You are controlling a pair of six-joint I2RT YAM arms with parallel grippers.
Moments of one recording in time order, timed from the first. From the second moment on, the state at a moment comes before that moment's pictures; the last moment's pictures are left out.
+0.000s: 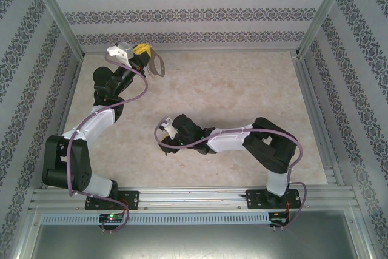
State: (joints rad) left arm -0.10 1.45 0.93 0.87 0.48 -0.21; right arm 1.00 1.86 0.96 0.22 -0.25 0.25
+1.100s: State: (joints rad) left arm -0.10 1.45 0.93 0.87 0.48 -0.21; right arm 1.07 1.96 1.08 0.05 -0.12 0.23
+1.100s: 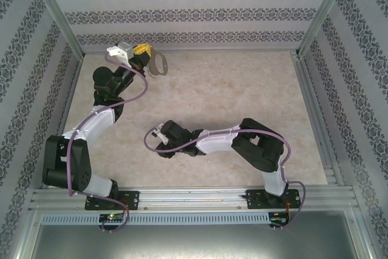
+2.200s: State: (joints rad) left arm -0.10 1.45 0.93 0.87 0.48 -0.21; right arm 0.98 1.84 0.97 0.15 -0.26 0.34
